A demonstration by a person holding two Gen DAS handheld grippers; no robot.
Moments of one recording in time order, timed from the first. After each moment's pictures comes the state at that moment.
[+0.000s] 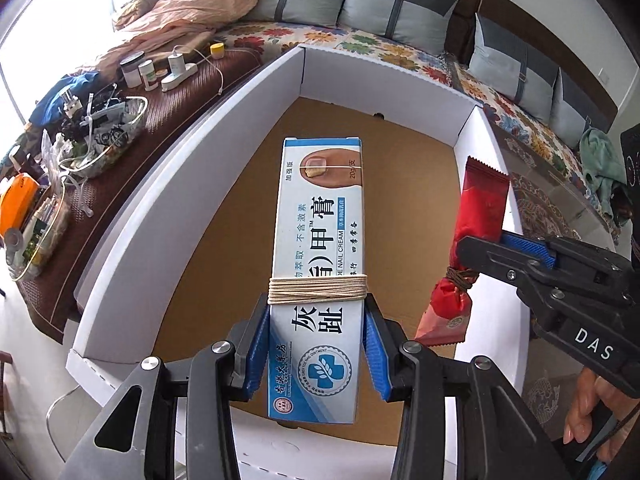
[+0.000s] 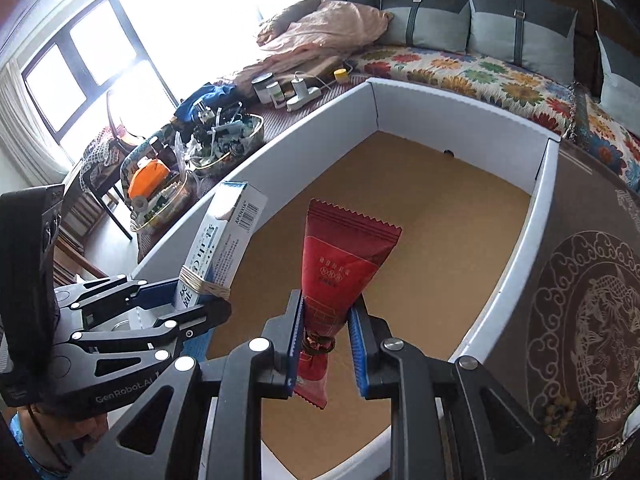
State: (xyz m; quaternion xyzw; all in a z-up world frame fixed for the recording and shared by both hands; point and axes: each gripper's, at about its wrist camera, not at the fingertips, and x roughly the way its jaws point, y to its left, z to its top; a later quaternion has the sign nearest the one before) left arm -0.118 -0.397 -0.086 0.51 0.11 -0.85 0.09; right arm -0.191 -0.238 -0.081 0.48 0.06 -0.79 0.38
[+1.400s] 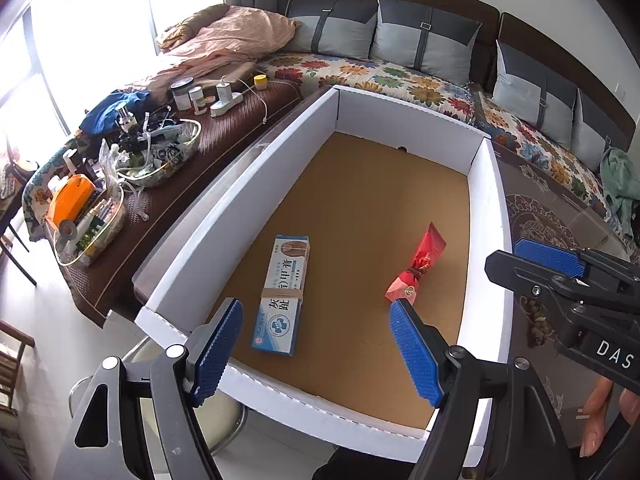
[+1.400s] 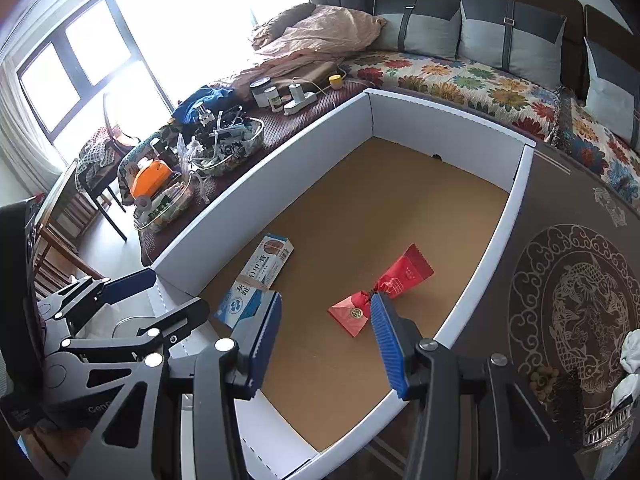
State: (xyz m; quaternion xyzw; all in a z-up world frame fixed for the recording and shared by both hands) left arm -0.061 -0.382 -0.024 0.46 0.09 -0.87 0.16; right arm -0.151 -0.224 -0.025 0.46 0.07 -0.81 0.36
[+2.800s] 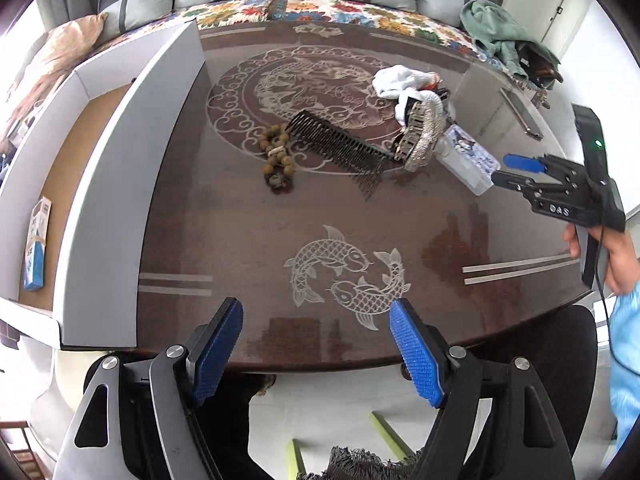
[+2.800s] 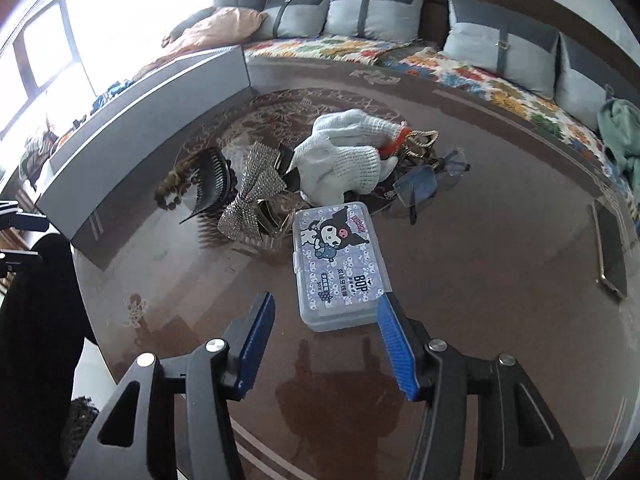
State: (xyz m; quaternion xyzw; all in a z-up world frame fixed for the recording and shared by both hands) left arm -0.043 -0.046 -0.089 0.57 0.00 -0.82 -0.07; right arm -0.146 0.257 -0.129 0.47 0.11 -0.84 0.25
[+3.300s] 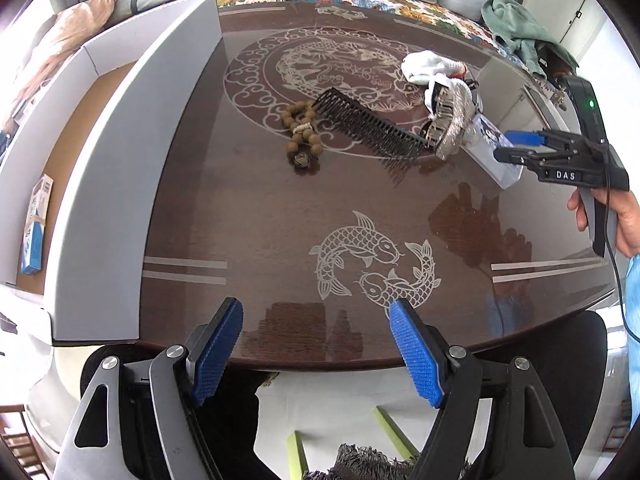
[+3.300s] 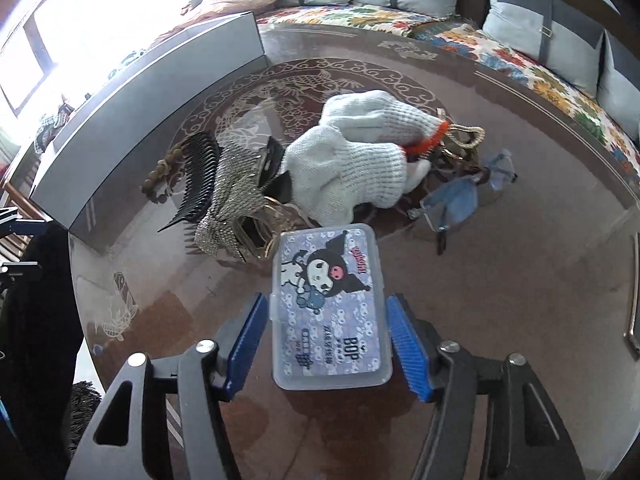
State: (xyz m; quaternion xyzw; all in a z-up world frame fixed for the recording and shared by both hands) left arm -0.048 -0.065 -0.112 0.59 0.01 -0.80 -0.05; right arm -0.198 0.233 -0.147 0.51 0.13 -0.80 0.30
